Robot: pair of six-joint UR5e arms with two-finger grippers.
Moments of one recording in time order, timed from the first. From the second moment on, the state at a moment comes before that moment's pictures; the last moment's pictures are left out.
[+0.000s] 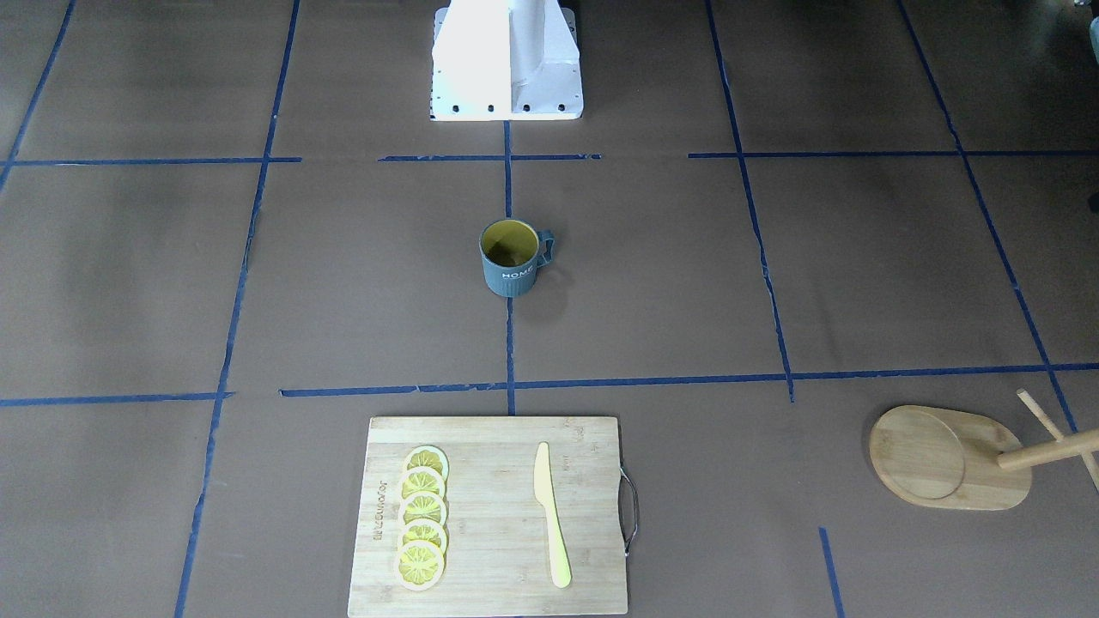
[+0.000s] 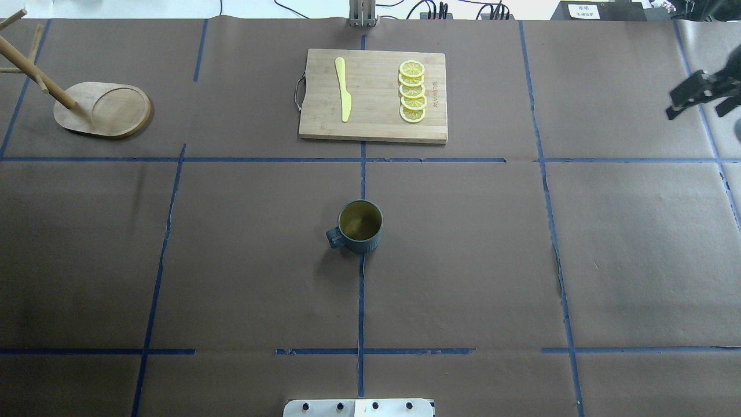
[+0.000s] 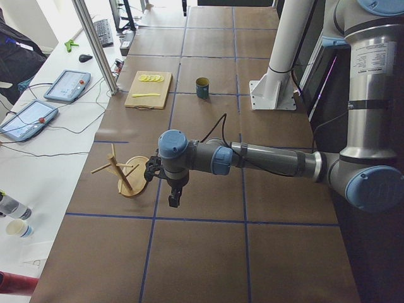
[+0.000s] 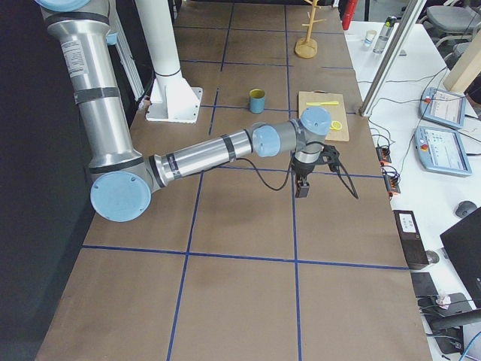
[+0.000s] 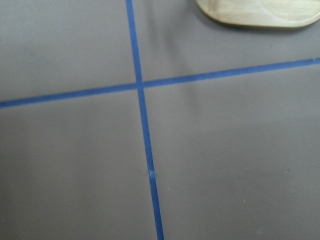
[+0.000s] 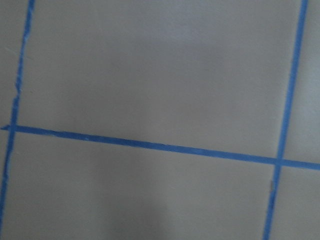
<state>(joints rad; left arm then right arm) -1.49 -1.51 -1.75 -1.63 -2.37 0.00 1.37 -1.42 1.69 -1.66 2.32 0.13</state>
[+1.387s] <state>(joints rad) -1.01 -1.70 -1.97 -1.86 -2.30 -0.47 1.53 -1.62 1.70 -1.65 2.33 -0.10</state>
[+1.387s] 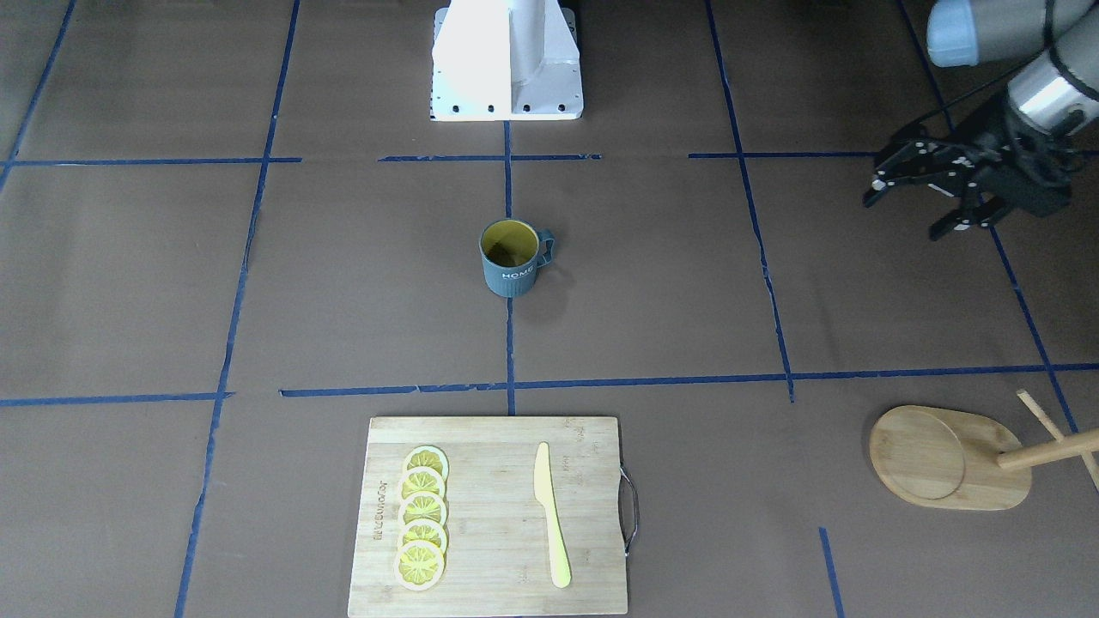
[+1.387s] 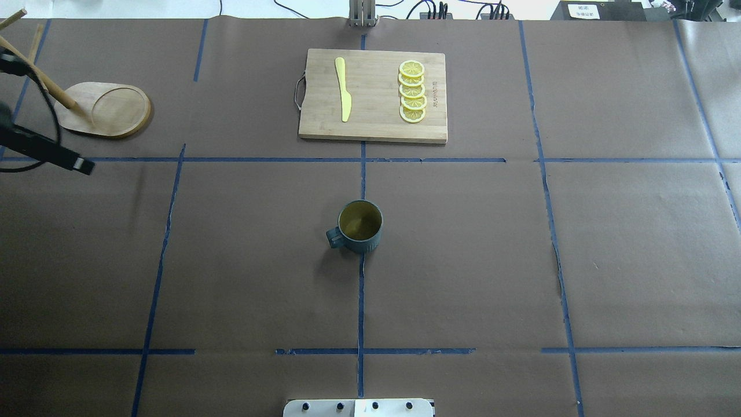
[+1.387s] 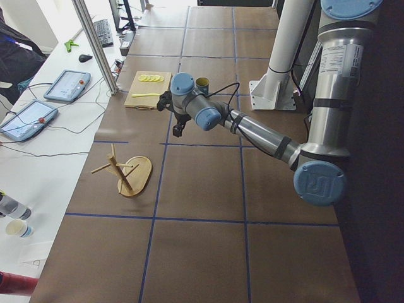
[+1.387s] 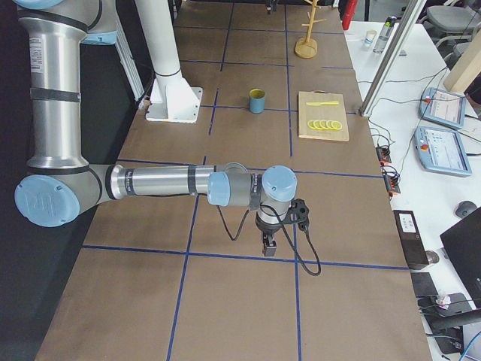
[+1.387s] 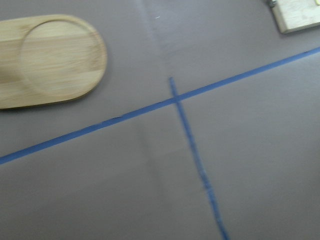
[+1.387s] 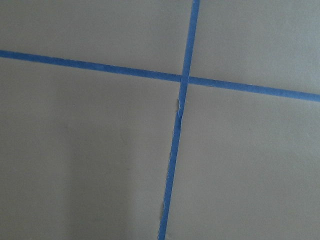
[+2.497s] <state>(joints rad) -0.54 -1.97 -1.55 -2.65 -1.79 -0.49 1.53 -1.62 1.71 -1.65 2.33 -0.10</state>
